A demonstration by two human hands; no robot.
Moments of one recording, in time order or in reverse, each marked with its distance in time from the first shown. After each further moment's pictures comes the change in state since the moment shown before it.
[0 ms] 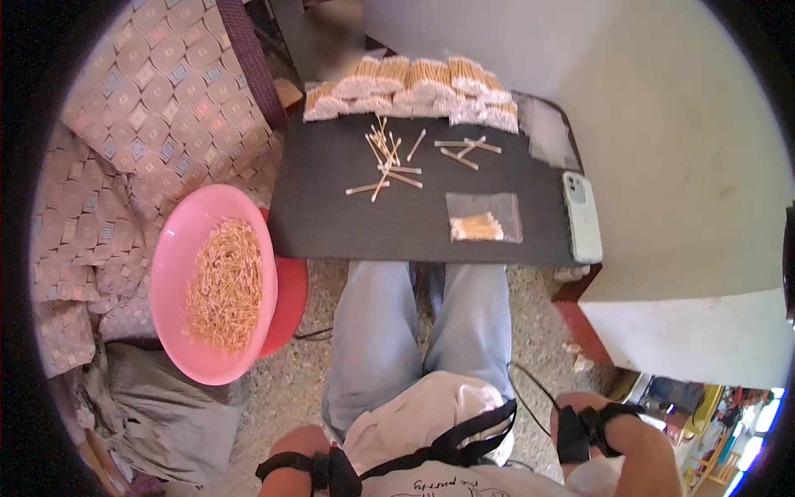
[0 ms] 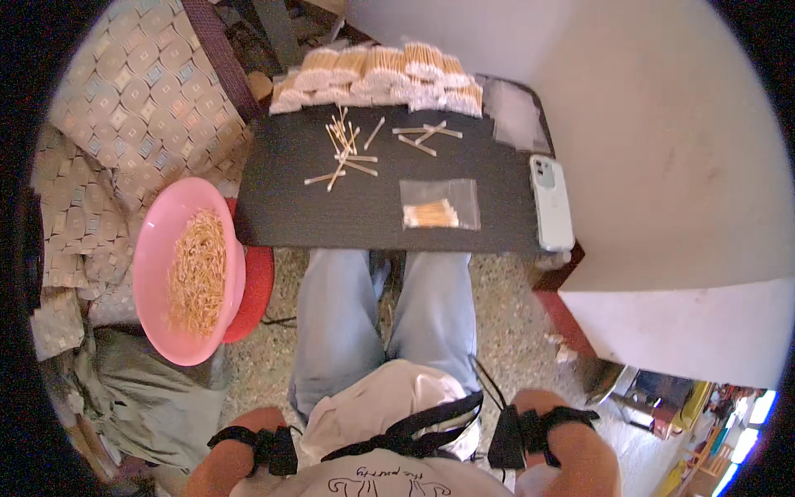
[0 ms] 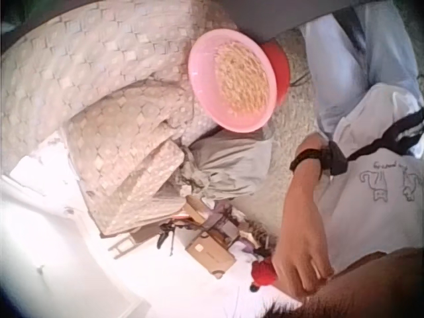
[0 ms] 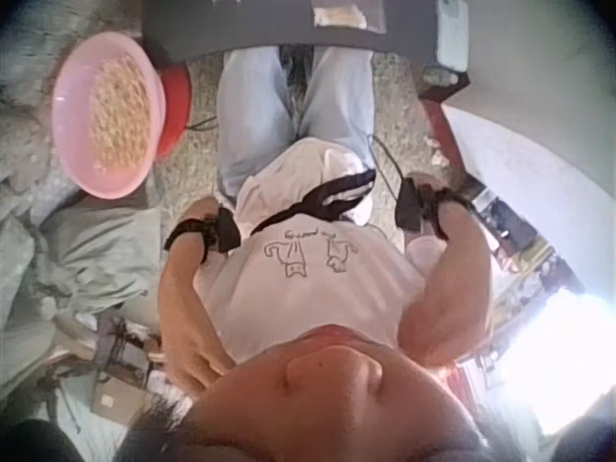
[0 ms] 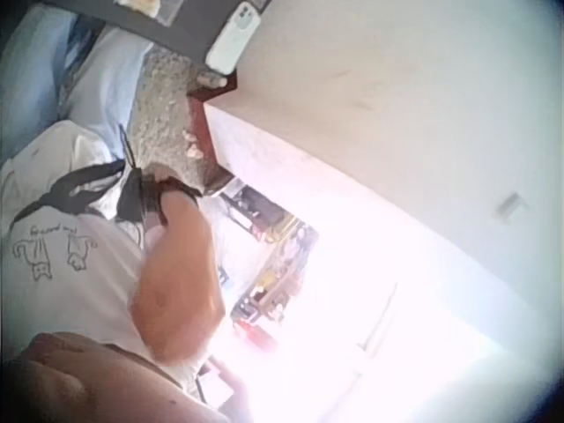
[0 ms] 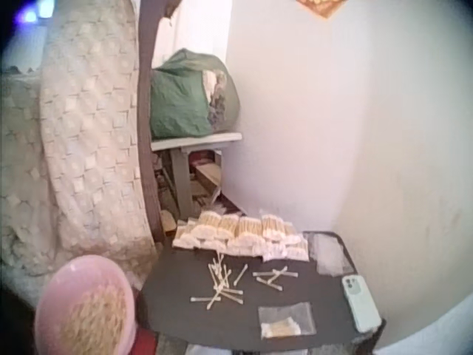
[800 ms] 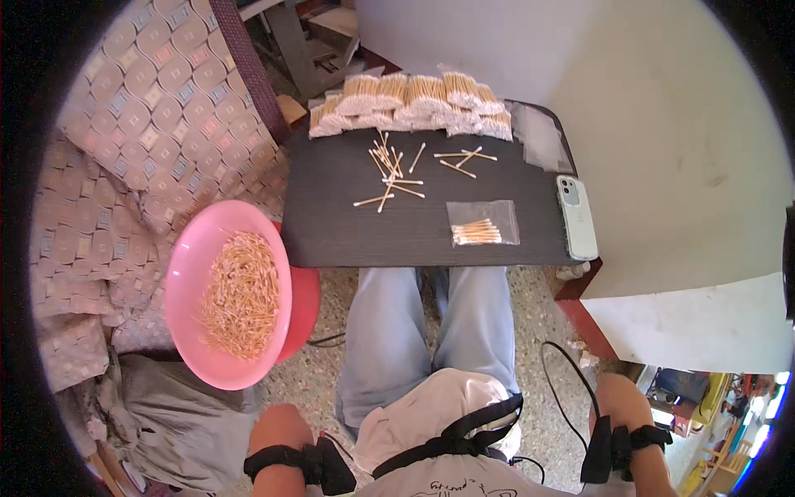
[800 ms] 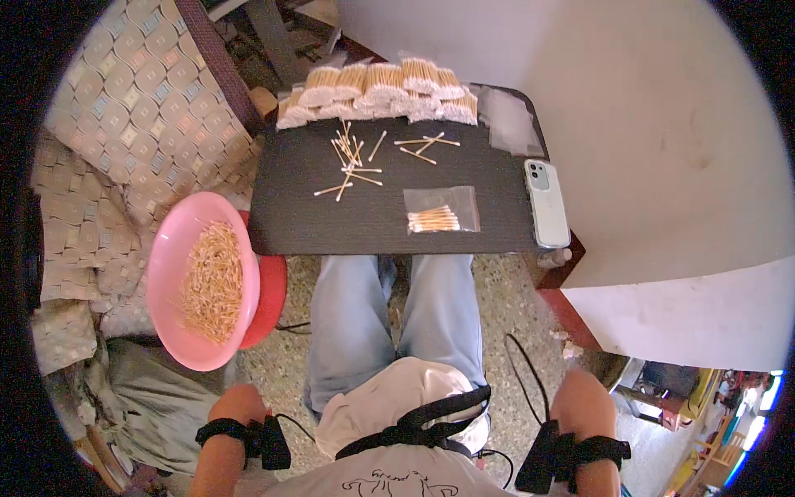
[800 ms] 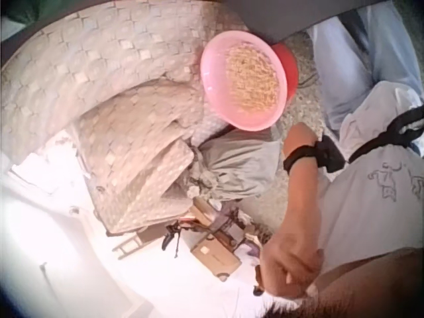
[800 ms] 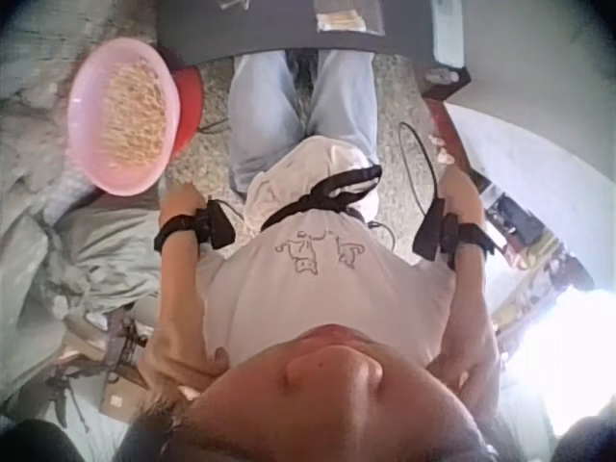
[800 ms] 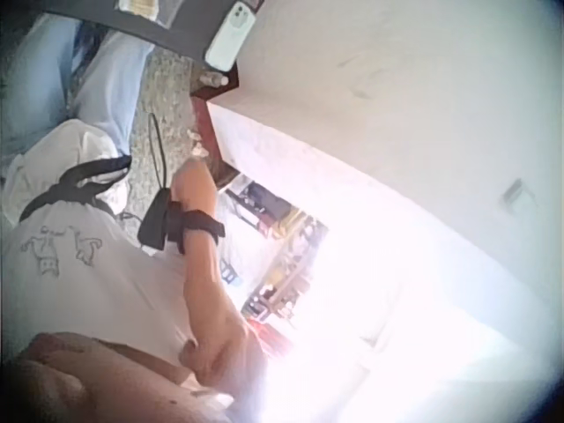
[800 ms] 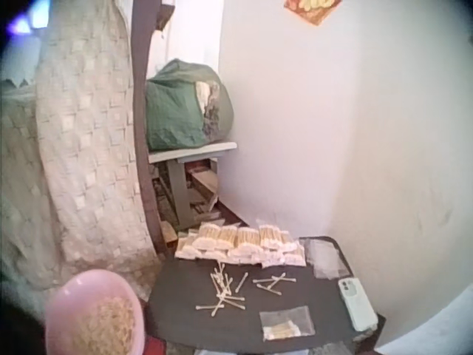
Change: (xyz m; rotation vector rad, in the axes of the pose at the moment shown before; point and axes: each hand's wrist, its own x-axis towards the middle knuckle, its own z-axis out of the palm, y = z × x) left_hand 0.013 0.037 0.009 0.024 -0.136 0.167; right_hand -0.011 -0.025 0.008 -0.085 -0.117 -0.147
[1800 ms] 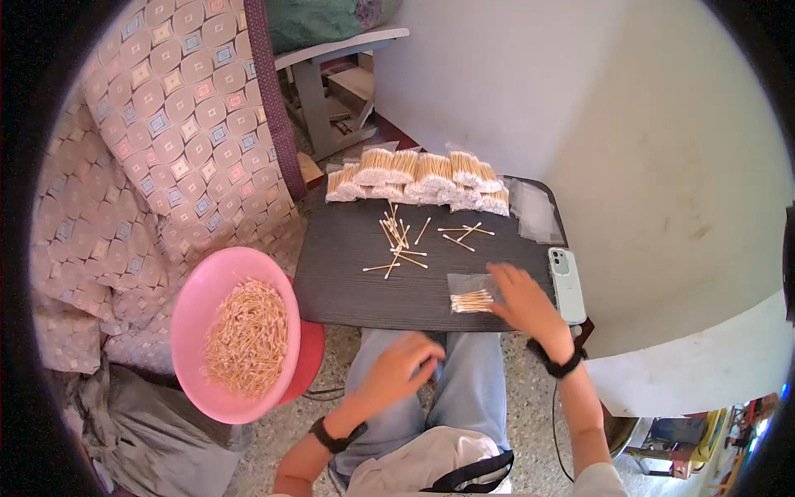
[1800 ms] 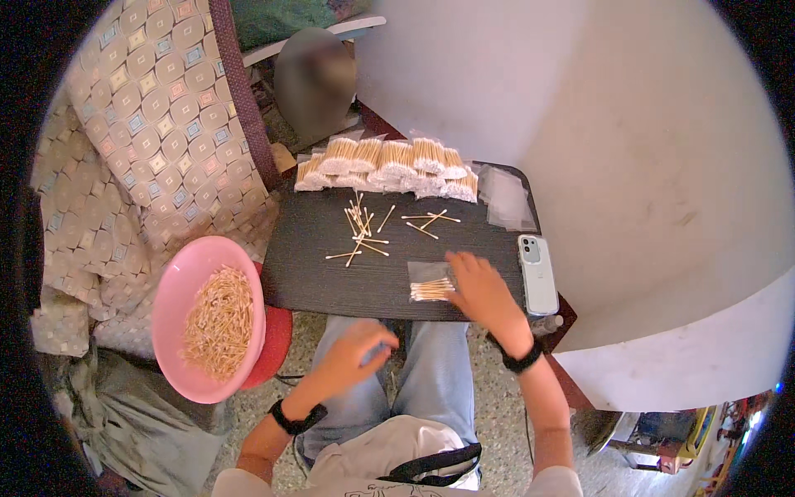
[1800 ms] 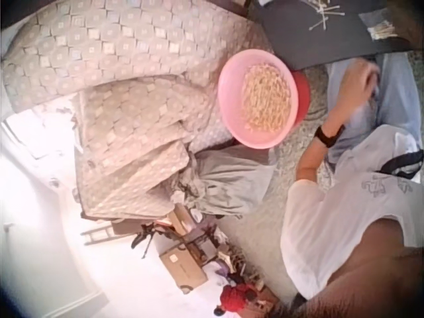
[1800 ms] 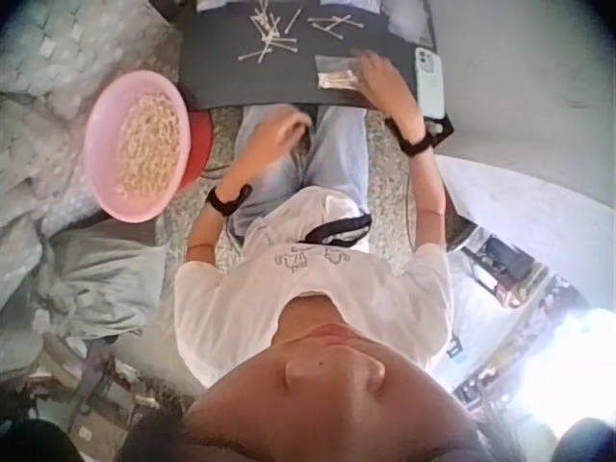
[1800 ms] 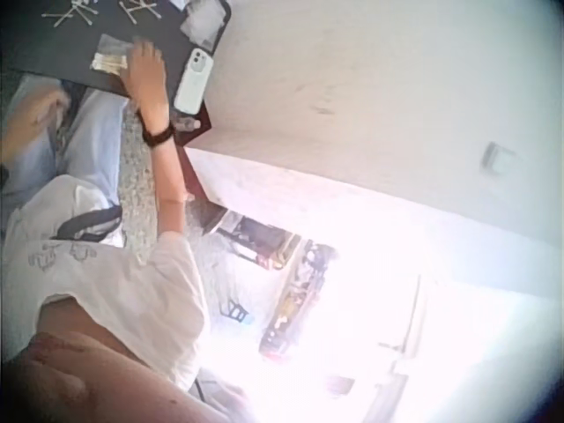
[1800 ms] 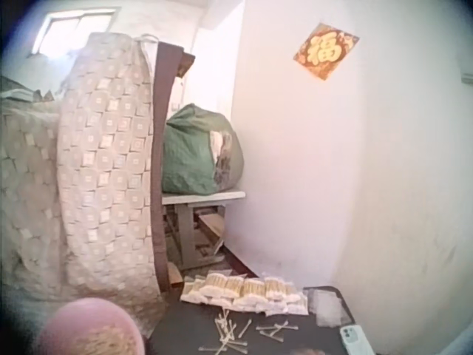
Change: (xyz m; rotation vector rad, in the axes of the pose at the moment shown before) left_hand -0.107 -0.166 -0.068 0.876 0.438 -0.931; right_hand -0.149 0.211 0.004 -0.750 0.130 1.465
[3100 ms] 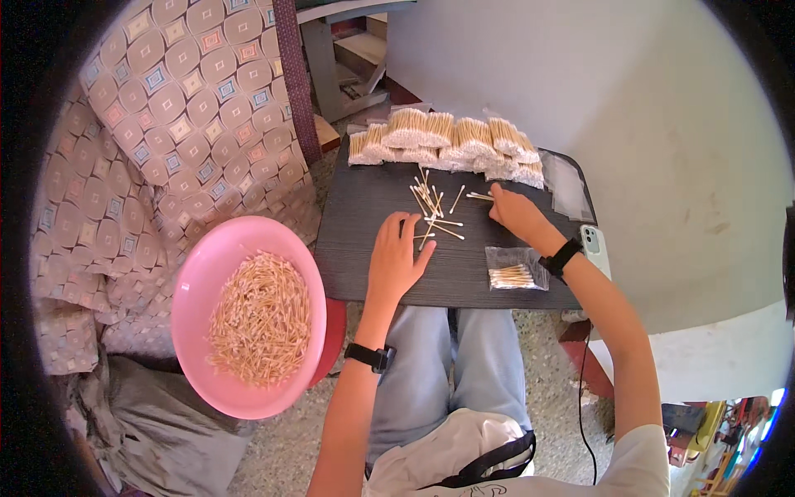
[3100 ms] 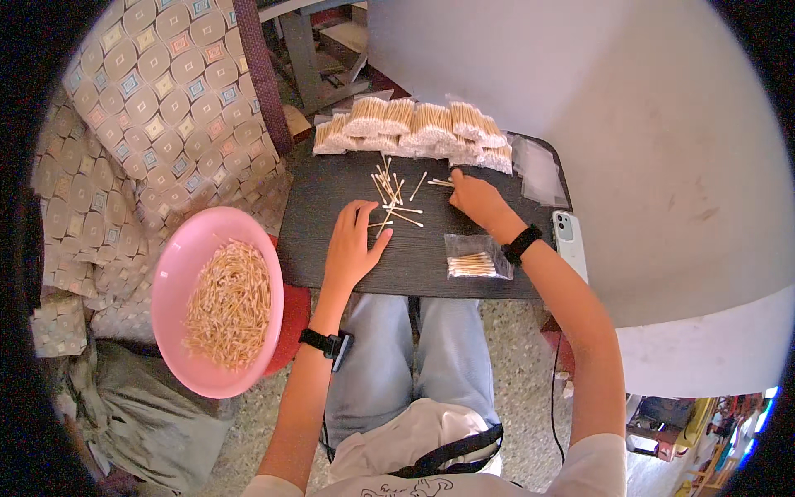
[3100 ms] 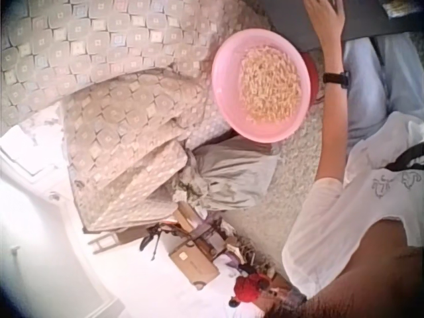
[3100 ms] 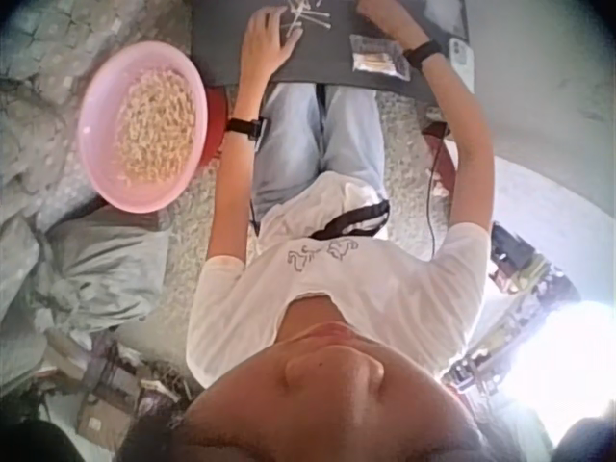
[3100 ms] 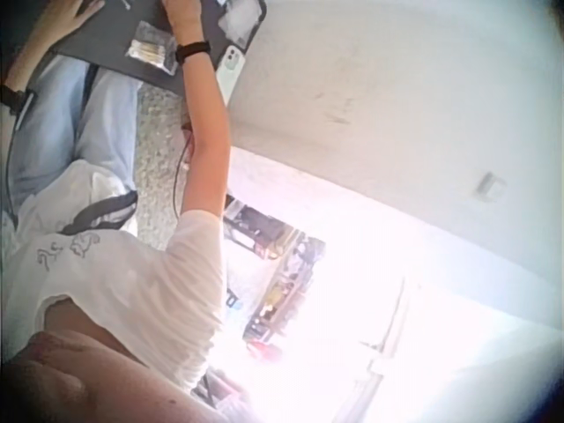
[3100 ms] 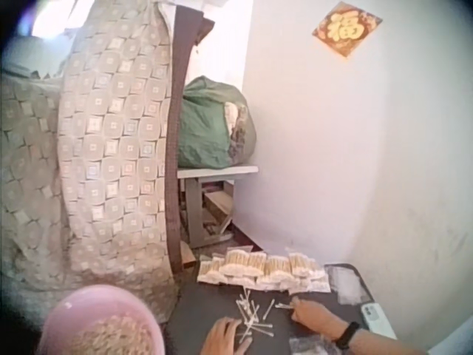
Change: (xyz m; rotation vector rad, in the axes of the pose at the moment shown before) left_hand 0.068 -0.112 -0.040 0.432 0.503 -0.013; right_hand 0.141 0.036 0.057 -0.025 0.065 -0.038
